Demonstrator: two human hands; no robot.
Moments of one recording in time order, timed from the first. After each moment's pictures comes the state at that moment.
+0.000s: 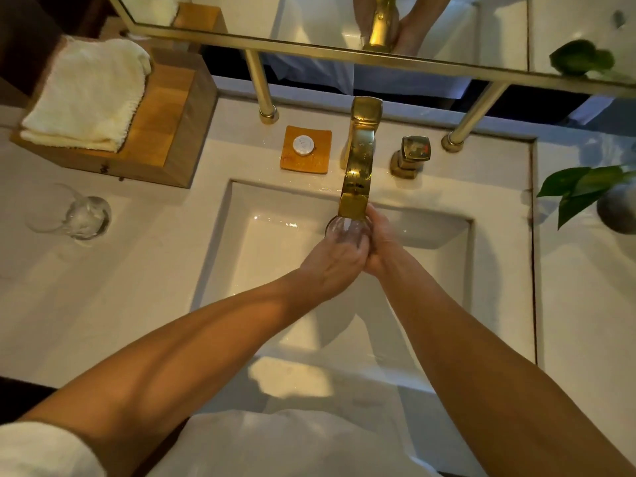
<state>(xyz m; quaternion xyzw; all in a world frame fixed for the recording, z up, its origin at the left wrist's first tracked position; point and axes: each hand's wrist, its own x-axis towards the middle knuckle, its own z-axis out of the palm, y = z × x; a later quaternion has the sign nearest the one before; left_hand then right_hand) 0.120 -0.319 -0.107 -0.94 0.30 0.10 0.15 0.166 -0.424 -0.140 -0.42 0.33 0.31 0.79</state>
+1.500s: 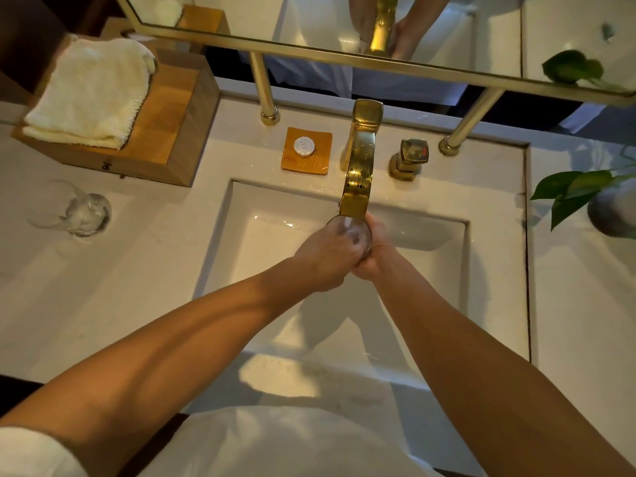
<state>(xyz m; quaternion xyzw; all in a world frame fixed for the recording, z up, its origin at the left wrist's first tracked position) 0.128 -0.308 -0.104 -0.93 0.35 0.11 0.07 0.160 -0.419 -0.143 -0.39 0.40 0.36 0.75</state>
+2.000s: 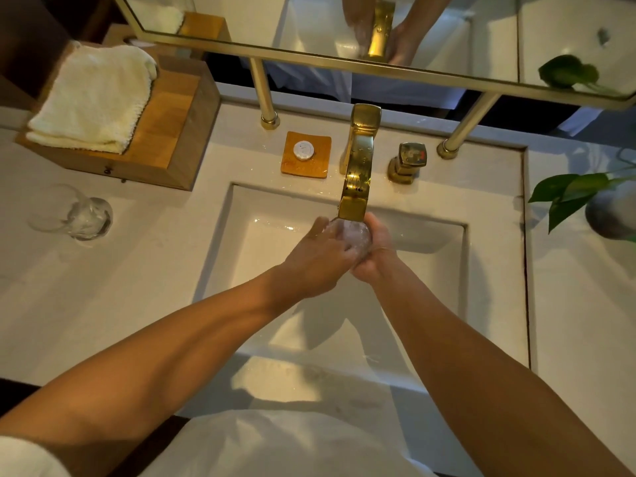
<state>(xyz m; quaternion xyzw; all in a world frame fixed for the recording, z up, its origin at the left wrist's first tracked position) 0.118 -0.291 -0.106 -0.94 0.34 0.05 -0.01 0.153 -0.420 -0.134 -0.33 0.35 0.33 0.81</state>
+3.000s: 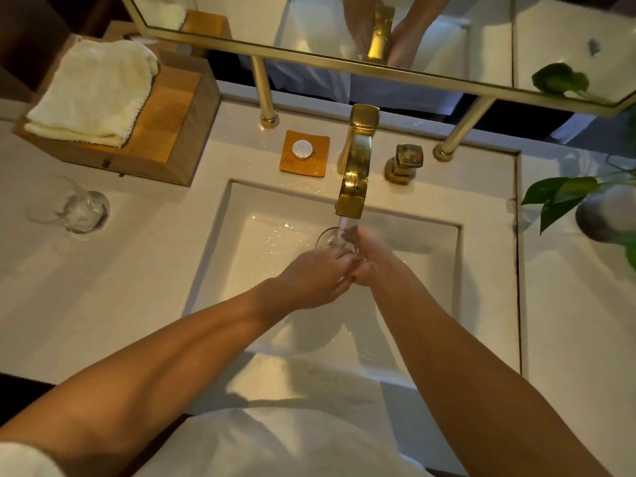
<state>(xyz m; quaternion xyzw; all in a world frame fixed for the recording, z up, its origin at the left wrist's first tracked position) 0.097 -0.288 -0.128 -0.93 0.30 0.09 -0.20 0.154 -0.420 -0.125 -0.50 0.41 0.37 0.66</state>
